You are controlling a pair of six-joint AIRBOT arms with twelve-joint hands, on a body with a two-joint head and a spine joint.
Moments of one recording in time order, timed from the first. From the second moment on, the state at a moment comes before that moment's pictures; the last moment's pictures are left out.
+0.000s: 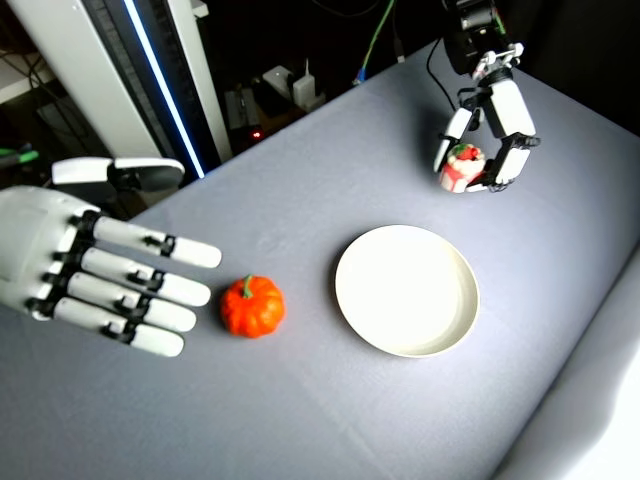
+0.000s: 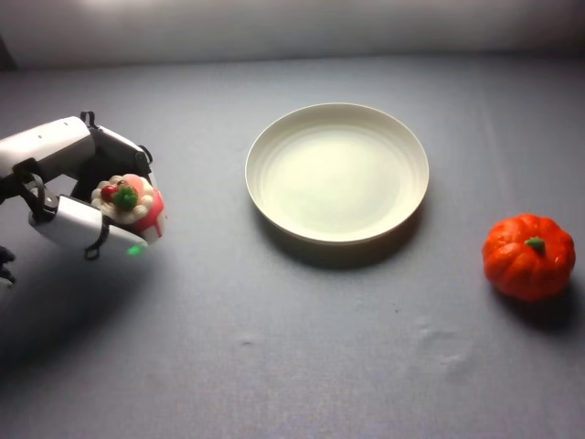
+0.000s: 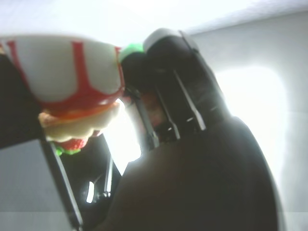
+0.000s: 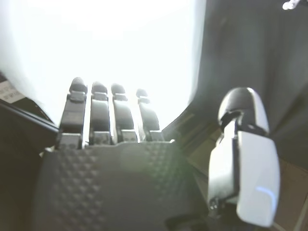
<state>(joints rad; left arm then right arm) 0.79 -1.08 1.49 0.00 -0.66 0.16 -1.20 -0.79 0.88 0.37 1.45 -0.64</state>
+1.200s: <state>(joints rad) 0.84 -1.13 1.52 0.06 -0.62 0.16 -1.20 -0.80 0.88 0.37 1.45 -0.64</state>
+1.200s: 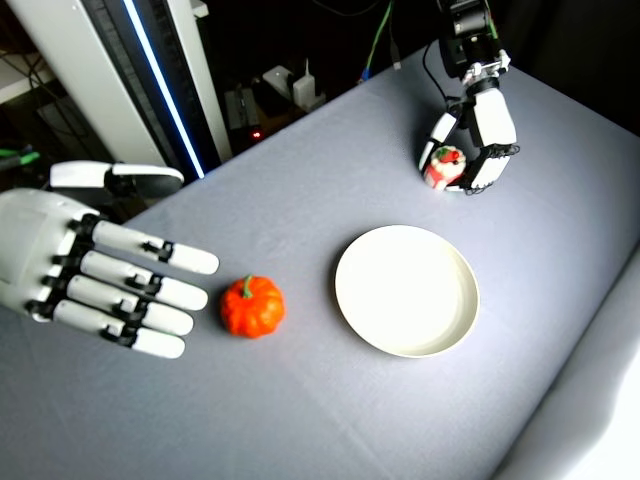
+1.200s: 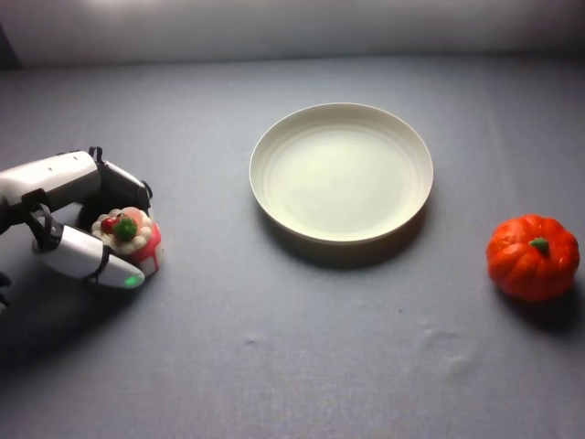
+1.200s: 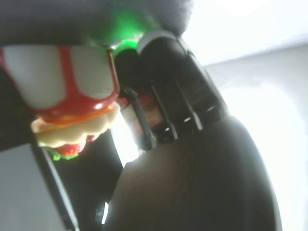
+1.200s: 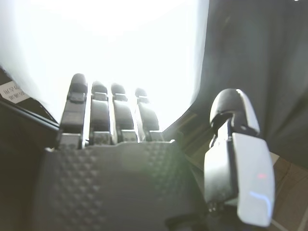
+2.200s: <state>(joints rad) 0.85 -1.06 1.44 0.03 -0.59 0.16 -1.21 -0.80 0.88 0.37 1.45 -0.64</state>
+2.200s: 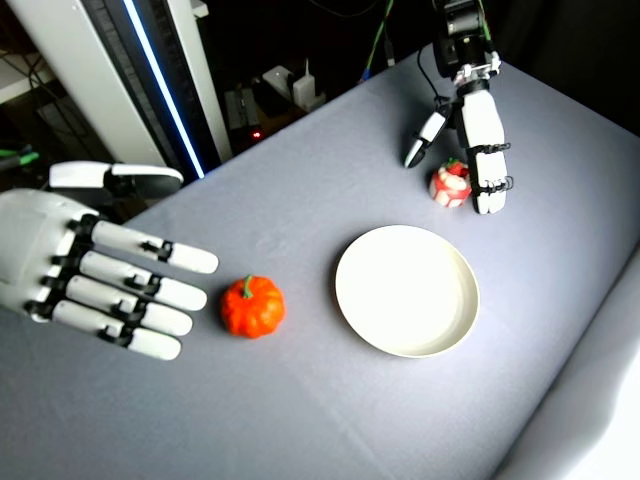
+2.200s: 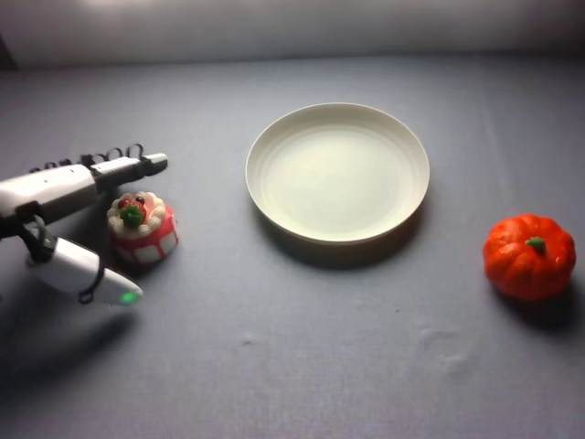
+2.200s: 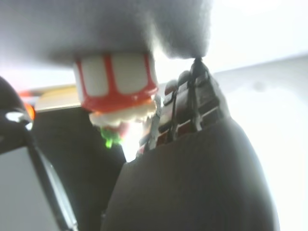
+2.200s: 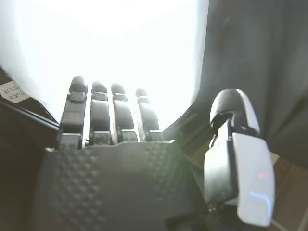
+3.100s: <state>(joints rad) 1.09 -0.70 1.18 -0.26 -1.18 0.16 -1.21 -0.80 0.88 0.37 1.44 -0.64</state>
